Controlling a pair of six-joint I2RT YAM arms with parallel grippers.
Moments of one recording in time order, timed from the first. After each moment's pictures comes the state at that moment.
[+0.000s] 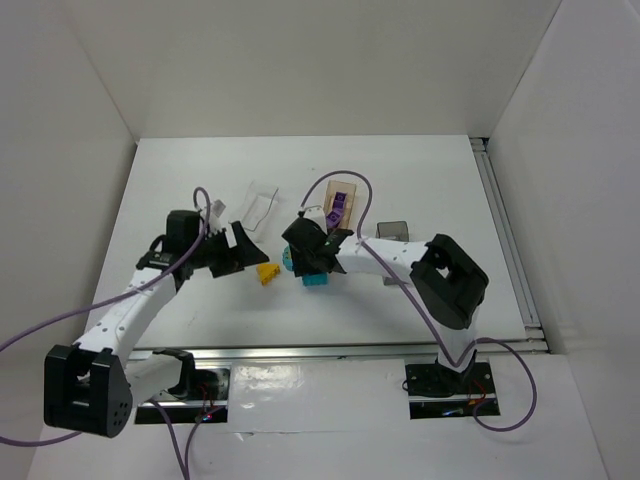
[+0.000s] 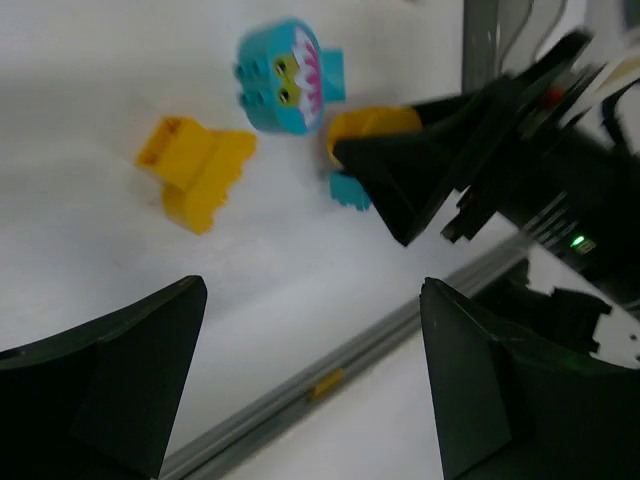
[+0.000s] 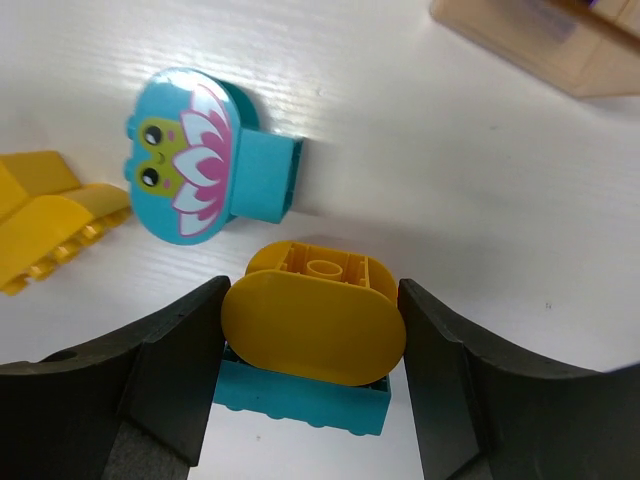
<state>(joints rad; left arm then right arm) -0.12 1.10 0.76 -0.44 0.49 -0.50 0.92 1.87 1.25 -0.42 0.36 0.62</state>
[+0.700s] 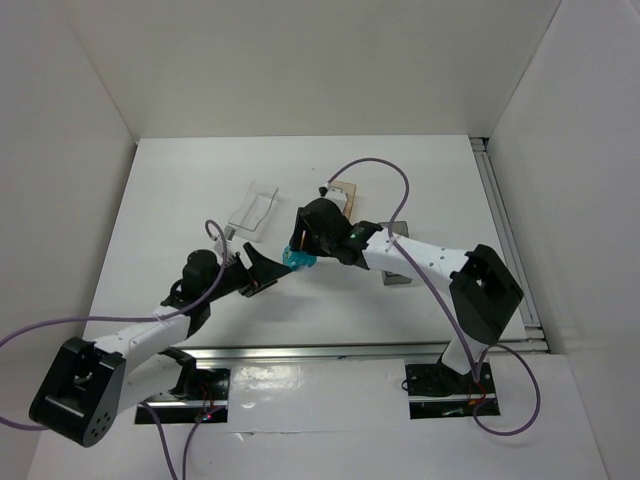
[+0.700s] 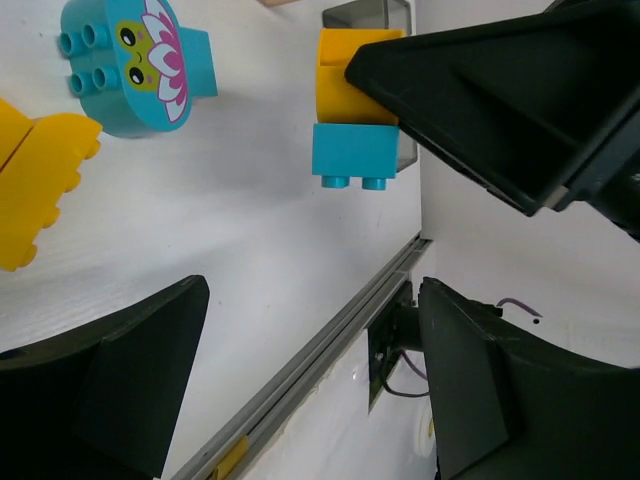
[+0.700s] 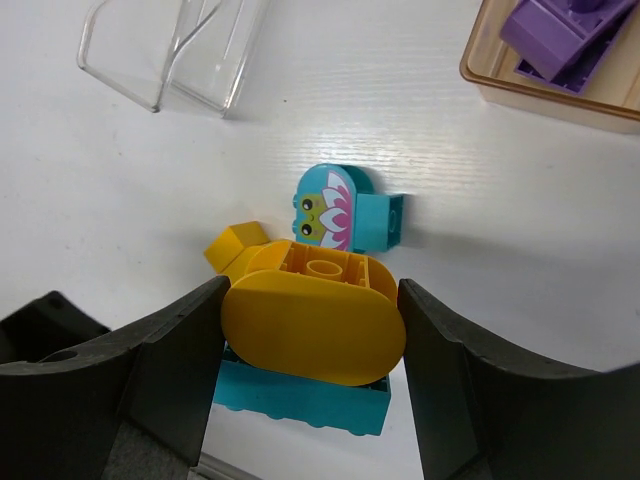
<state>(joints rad) -0.33 1.02 0.25 0.44 0.50 -1.03 0.86 1.66 1.19 -0.27 0.27 0.84</state>
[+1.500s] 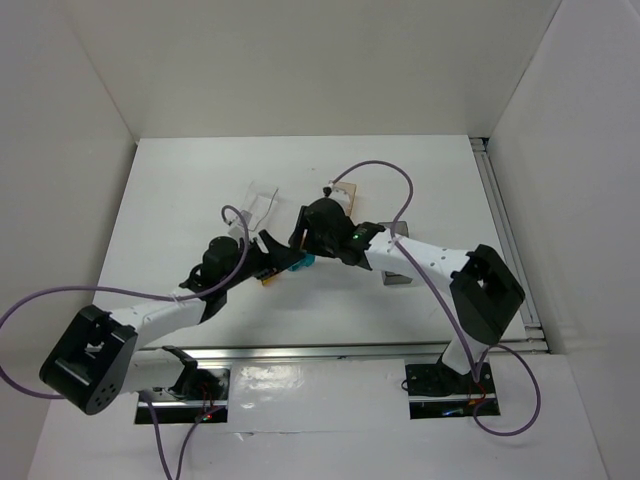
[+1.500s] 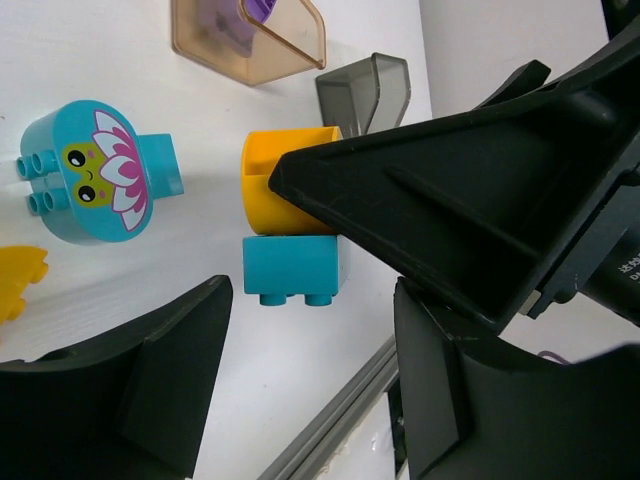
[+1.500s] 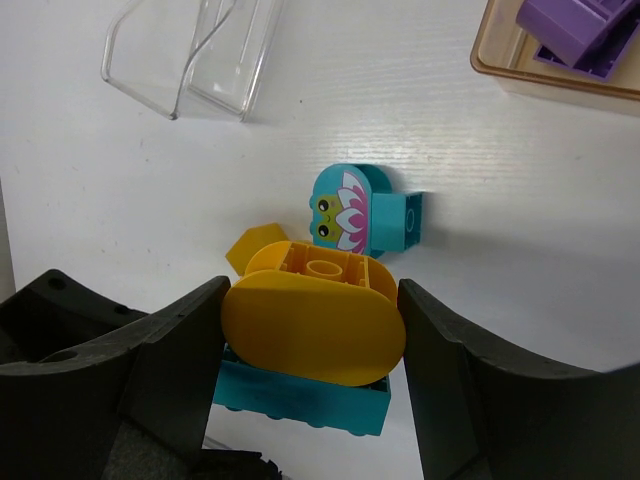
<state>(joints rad) -0.48 1.22 0.40 0.52 0.28 -0.99 0.84 1.66 1.16 -0.22 0.23 0.91</state>
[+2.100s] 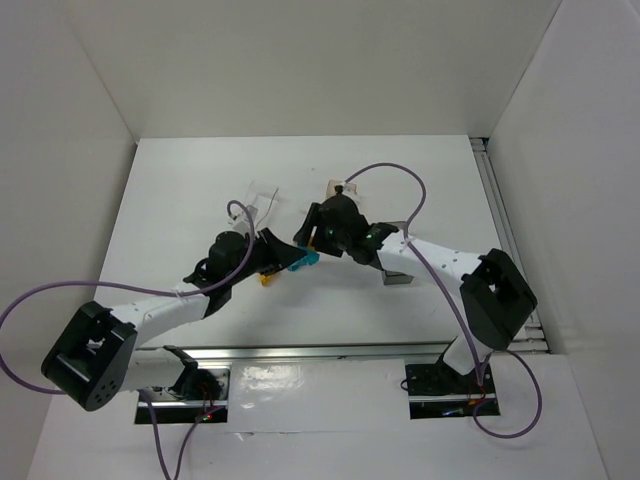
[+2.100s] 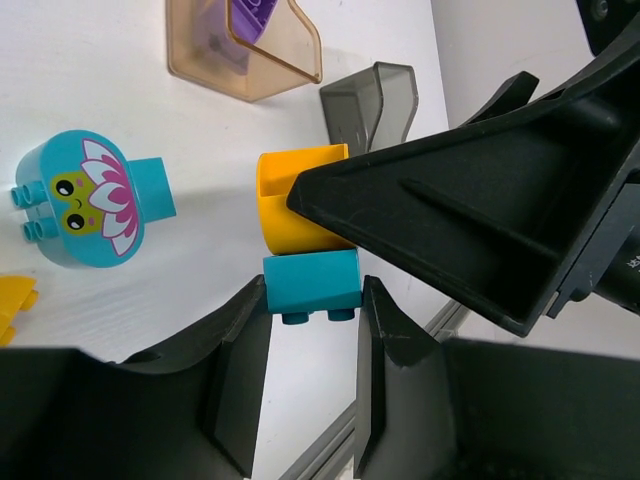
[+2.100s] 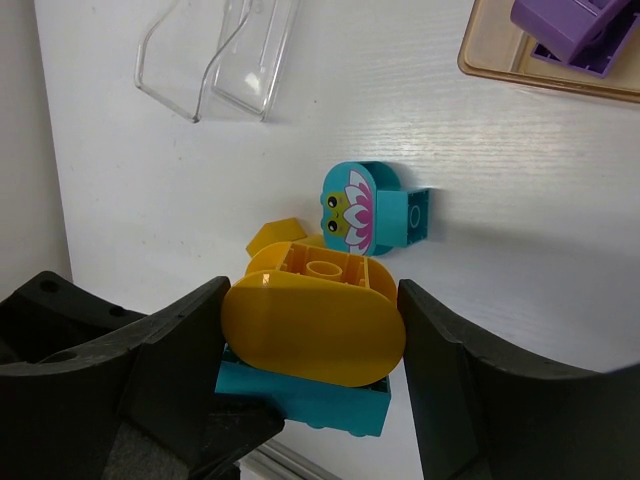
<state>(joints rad) -0.52 1.24 0.47 0.46 0.22 -0.93 0.78 1.60 1.08 -0.15 0.11 0.94</state>
